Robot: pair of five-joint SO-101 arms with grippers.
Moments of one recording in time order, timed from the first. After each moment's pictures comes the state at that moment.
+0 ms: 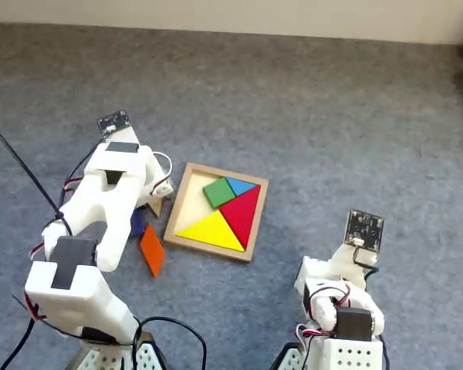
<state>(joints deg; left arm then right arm) -2.7 11.1 25.0 56.9 36.9 -2.2 -104.5 95.9 71.7 -9.2</state>
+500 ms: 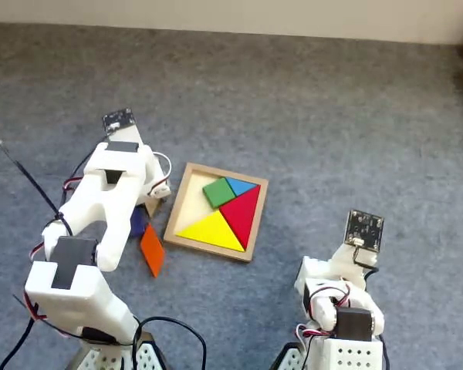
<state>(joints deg) -2.8 11.1 24.7 56.8 30.7 -2.2 -104.5 95.9 71.7 -9.2</state>
